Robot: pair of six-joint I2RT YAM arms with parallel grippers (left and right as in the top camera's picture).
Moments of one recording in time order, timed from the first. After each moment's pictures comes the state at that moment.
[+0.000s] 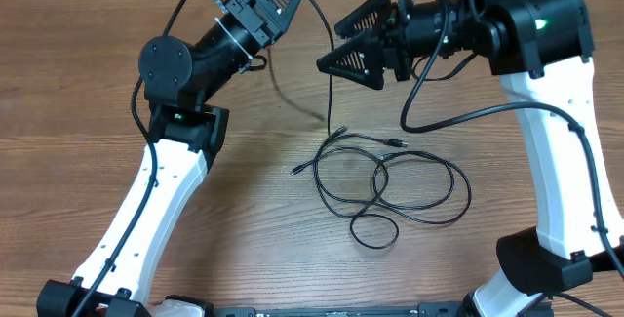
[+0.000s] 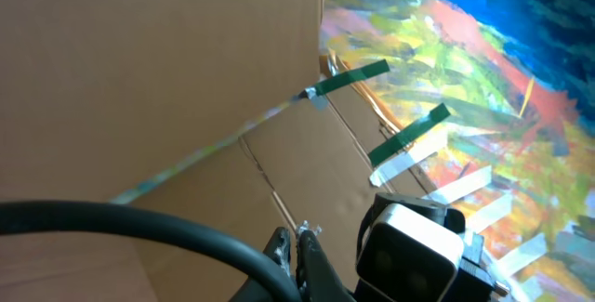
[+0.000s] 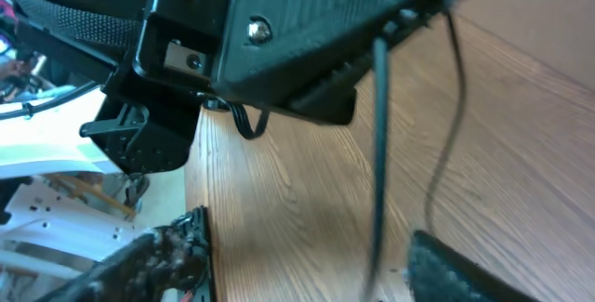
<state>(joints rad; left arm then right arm) -0.26 1.46 1.18 0.73 0.62 -1.38 0.32 1.81 2.30 -1.31 -0.98 -0.30</state>
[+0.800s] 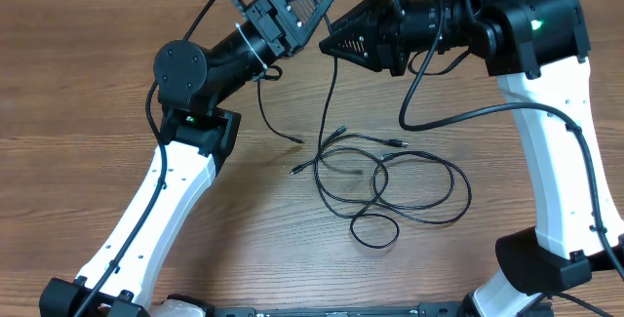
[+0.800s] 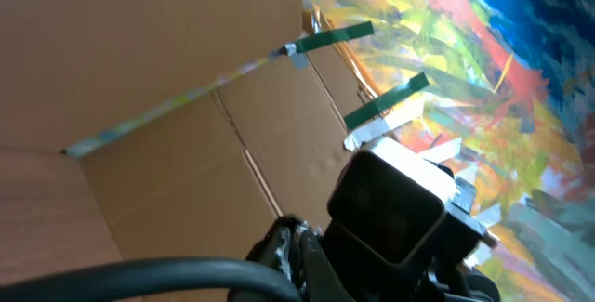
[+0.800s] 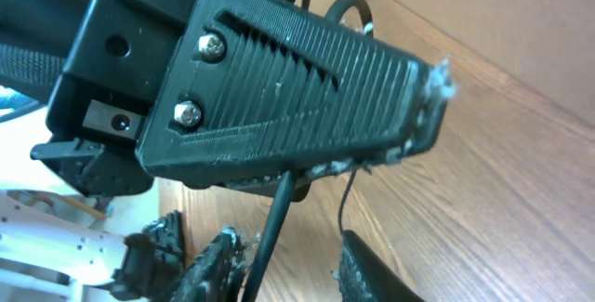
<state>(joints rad) -0.31 1.46 1.18 0.74 0.69 -1.45 0.33 1.81 2.30 -1.25 -0.92 -0.29</state>
